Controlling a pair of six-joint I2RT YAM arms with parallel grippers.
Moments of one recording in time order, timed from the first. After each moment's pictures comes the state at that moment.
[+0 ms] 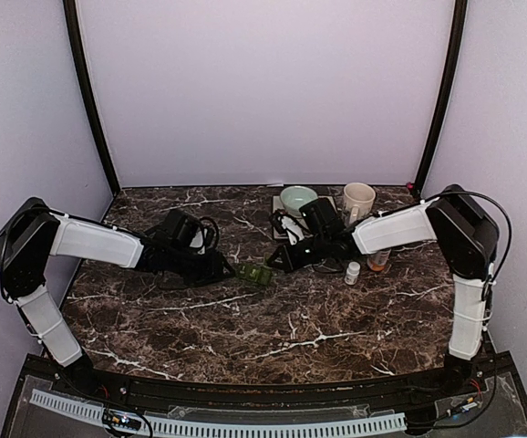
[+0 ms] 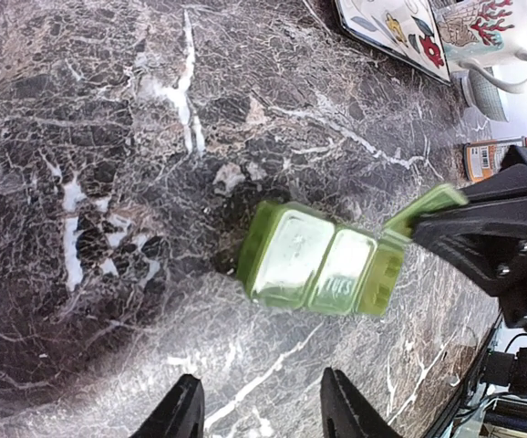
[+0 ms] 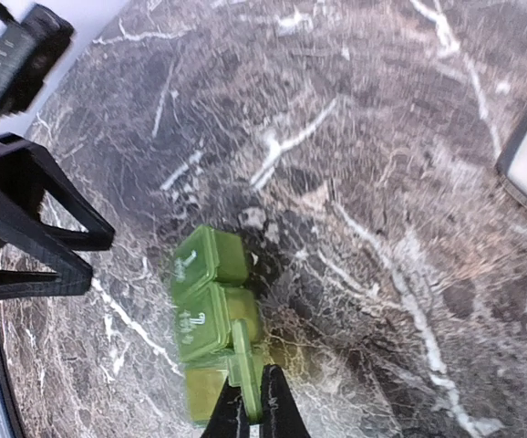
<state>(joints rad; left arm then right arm) -0.64 1.70 0.89 -0.04 0.29 -0.74 0.74 2.01 1.22 0.04 -0.42 0.26</state>
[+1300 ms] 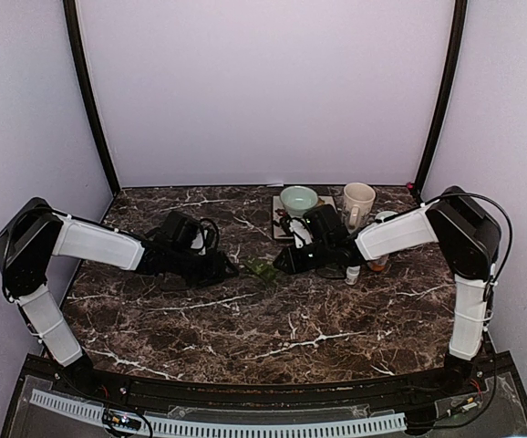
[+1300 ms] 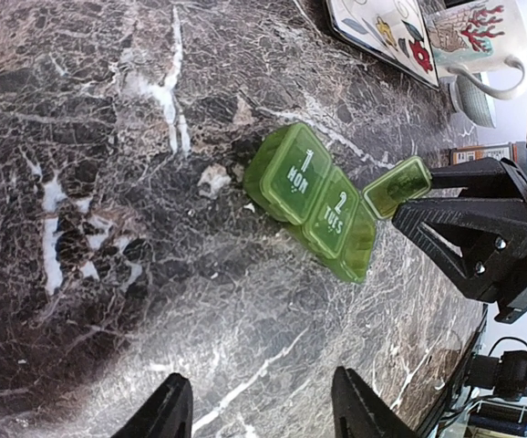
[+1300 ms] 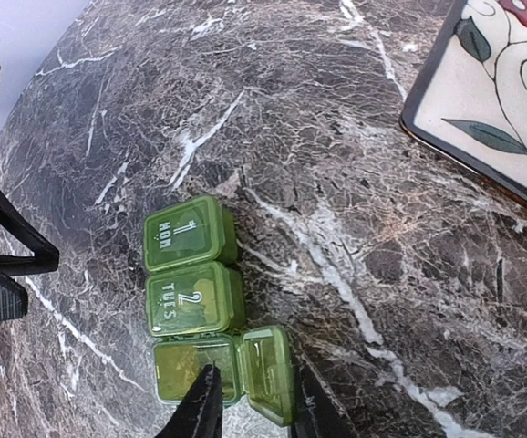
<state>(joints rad) -0.64 1.71 0.87 0.03 0.32 -0.79 0.74 1.98 1.13 0.11 -0.27 0.34</state>
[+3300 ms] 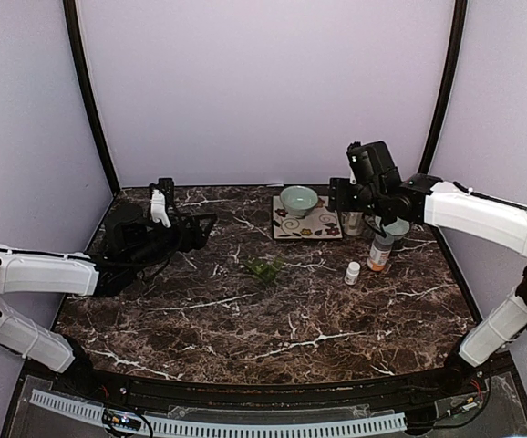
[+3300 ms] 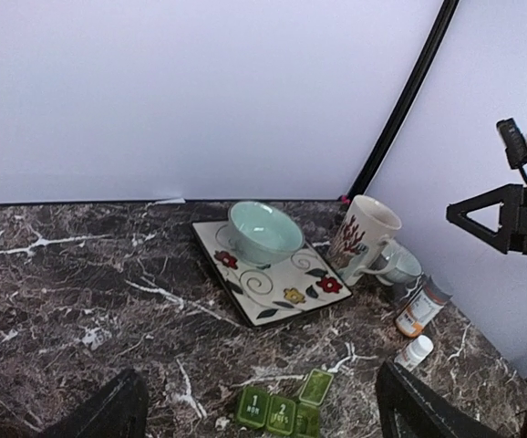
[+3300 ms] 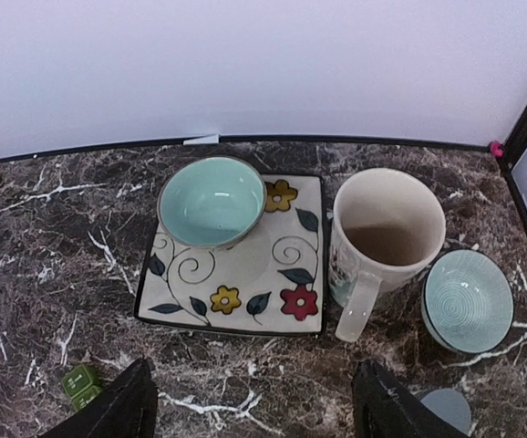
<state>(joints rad) -0.64 1.30 0.56 0.65 -0.04 -0.38 0.70 1.49 1.22 -0.30 0.46 0.40</state>
